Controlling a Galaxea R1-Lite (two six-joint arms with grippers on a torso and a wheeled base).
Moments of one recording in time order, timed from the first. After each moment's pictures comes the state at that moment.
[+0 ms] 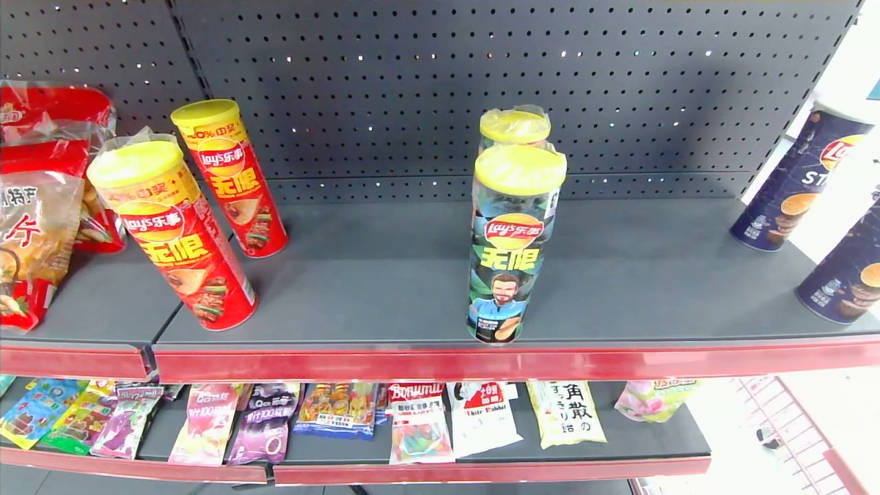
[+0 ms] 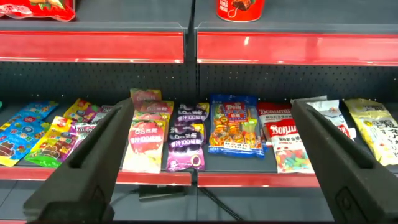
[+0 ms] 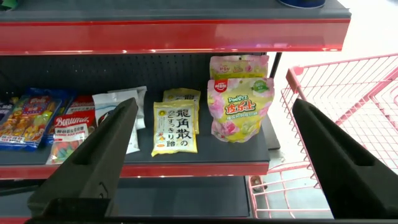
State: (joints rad) left arm 0.00 0.00 0.00 0.00 0.02 0.00; right arm 0.00 0.00 0.00 0.00 -0.02 -0.01
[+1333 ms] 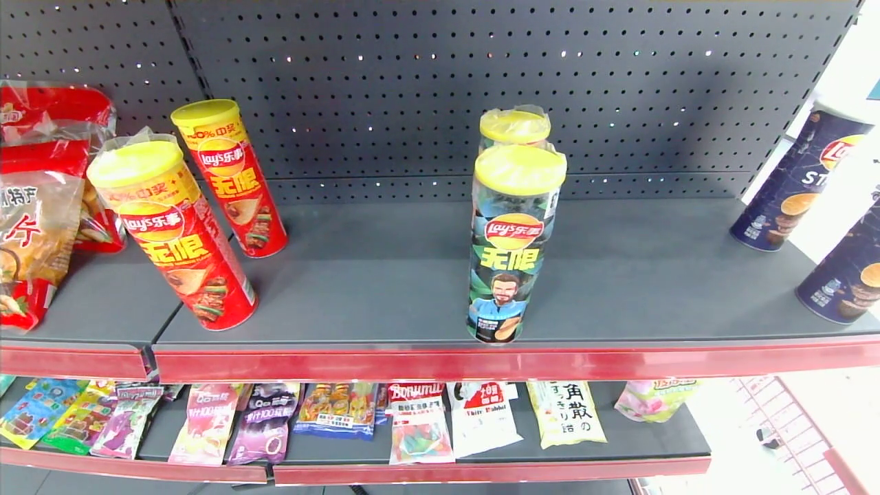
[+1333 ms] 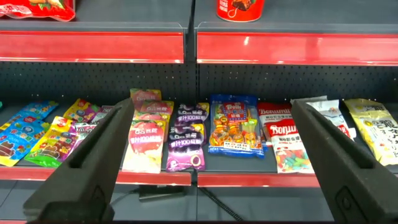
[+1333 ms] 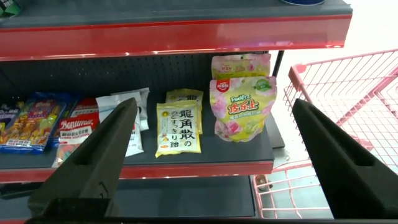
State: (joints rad) left arm 0.00 0.00 0.00 0.00 0.02 0.00; right arm 0.00 0.00 0.00 0.00 -0.02 0.01
